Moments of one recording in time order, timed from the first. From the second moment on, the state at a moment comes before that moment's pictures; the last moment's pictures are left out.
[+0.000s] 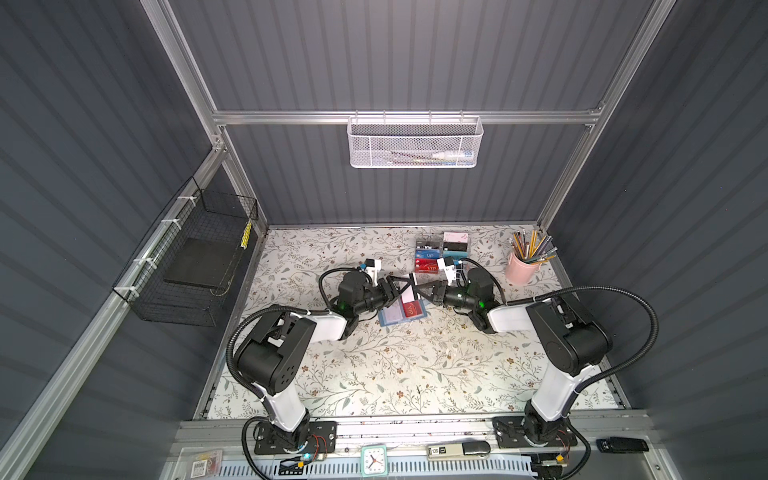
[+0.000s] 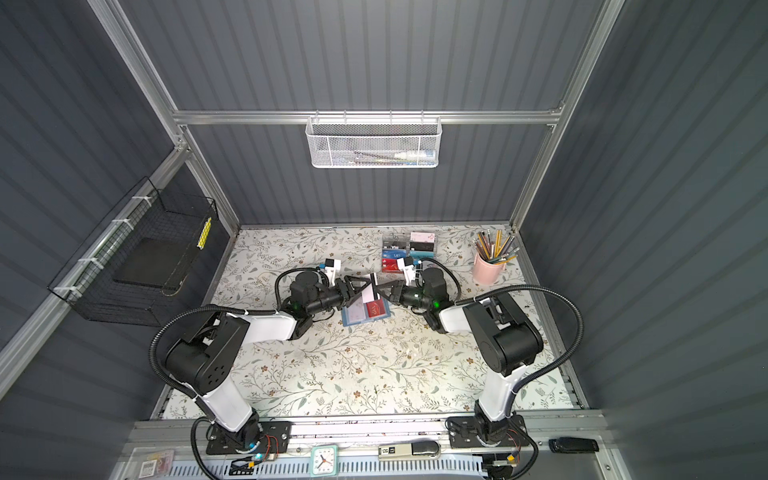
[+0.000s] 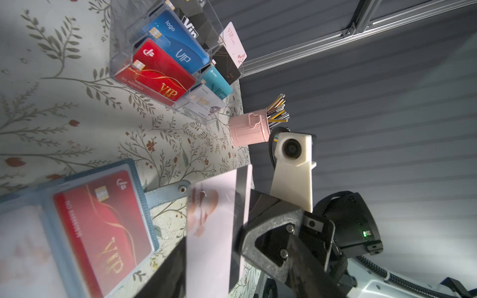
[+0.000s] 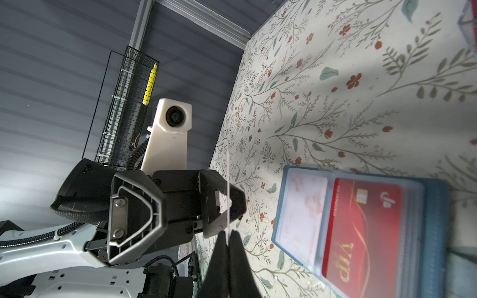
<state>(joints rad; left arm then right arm) -0.52 1.73 0.74 0.79 0.57 -1.14 0.41 1.81 0.73 0.86 -0.79 0.97</state>
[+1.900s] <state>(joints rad) -0.57 1.80 0.95 0.89 0.44 -1.30 0.41 1.49 0.69 0.62 -0.45 1.07</state>
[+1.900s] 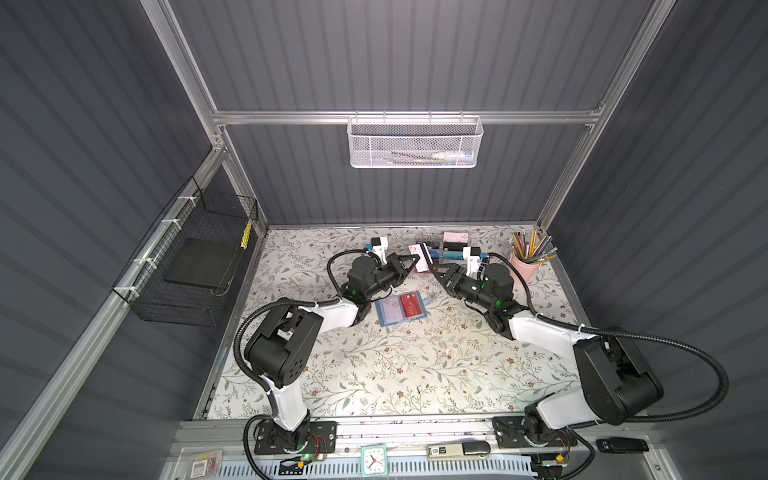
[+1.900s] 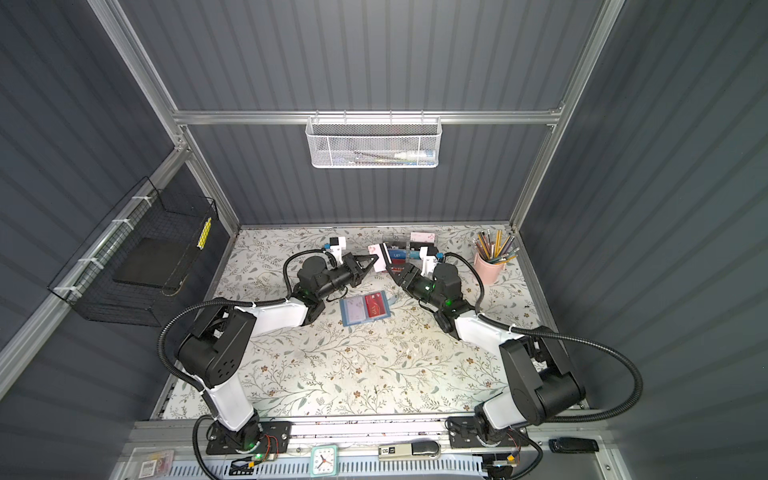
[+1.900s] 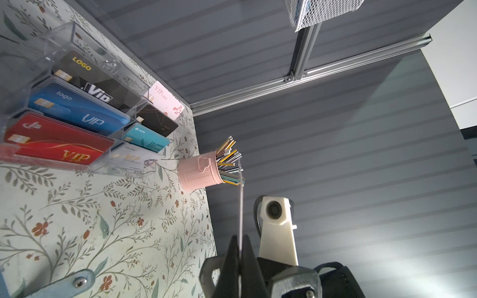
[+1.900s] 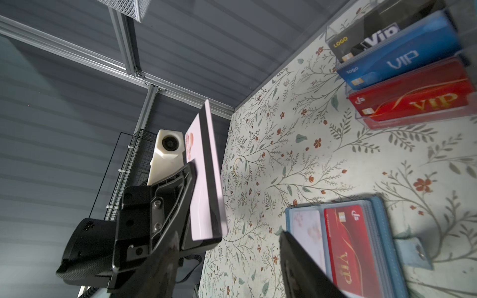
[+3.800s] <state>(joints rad) -0.57 1.65 1.38 -0.23 0.34 -0.97 0.74 1.38 0.80 0.08 0.26 0.17</state>
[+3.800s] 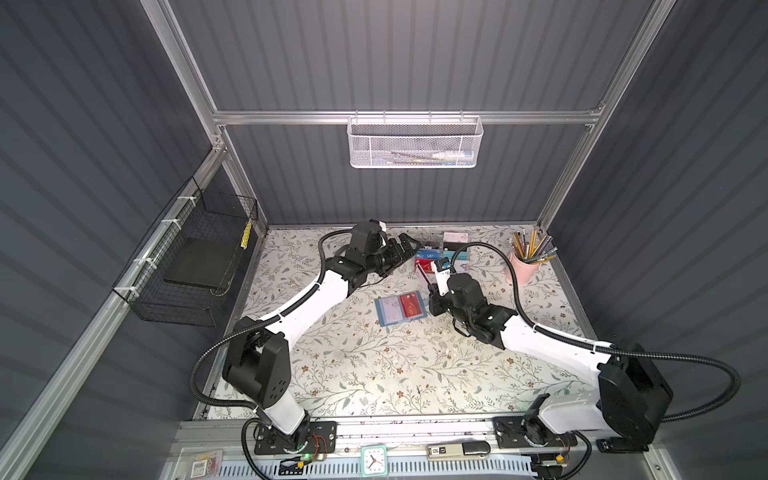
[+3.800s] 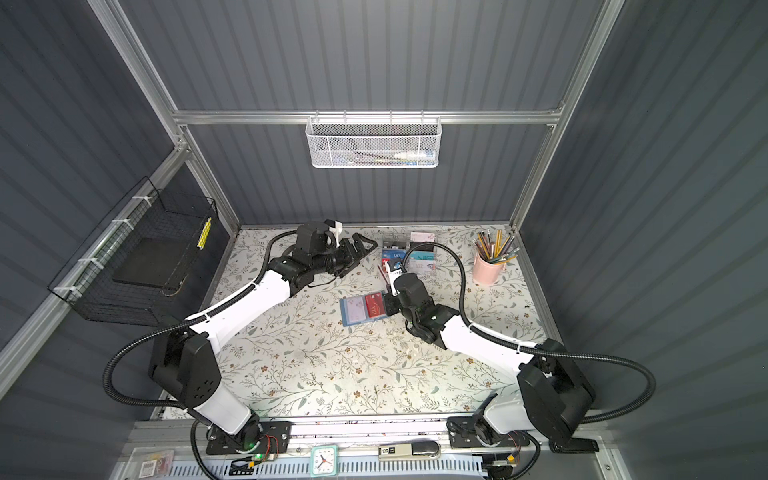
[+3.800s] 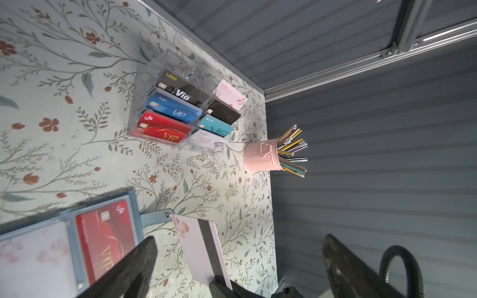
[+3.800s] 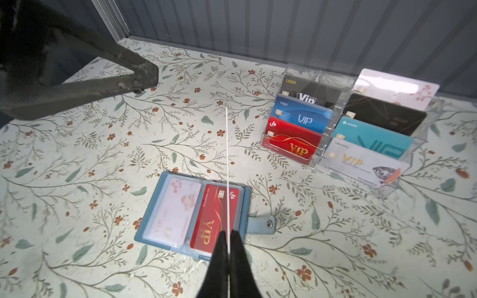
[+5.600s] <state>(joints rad) -0.58 1.93 1.65 -0.49 0.51 -0.95 0.87 1.45 0.69 0.38 0.63 -0.11</state>
